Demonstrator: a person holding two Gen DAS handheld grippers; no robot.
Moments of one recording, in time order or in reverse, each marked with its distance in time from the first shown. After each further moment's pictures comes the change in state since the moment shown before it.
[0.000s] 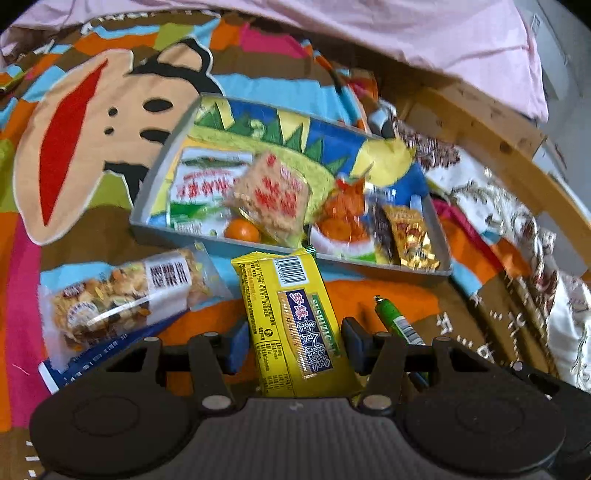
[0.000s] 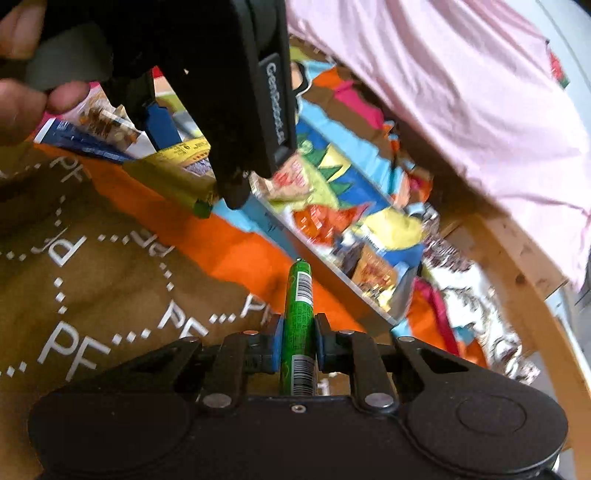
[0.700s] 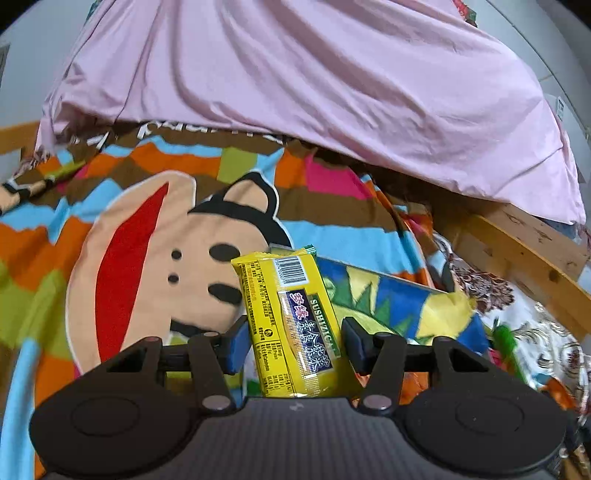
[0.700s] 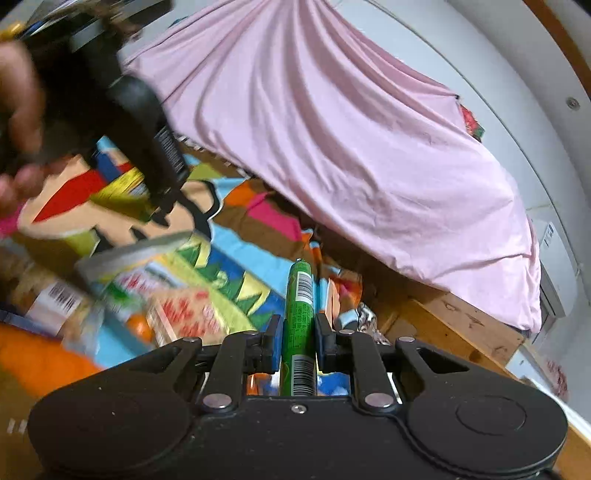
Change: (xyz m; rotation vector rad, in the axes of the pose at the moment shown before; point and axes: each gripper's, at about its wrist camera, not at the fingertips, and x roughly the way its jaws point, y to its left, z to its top) left arm -0.006 0.048 0.081 -0.038 -0.376 0.132; right arm 0.024 -0.038 0.054 0.181 -0.362 -0.193
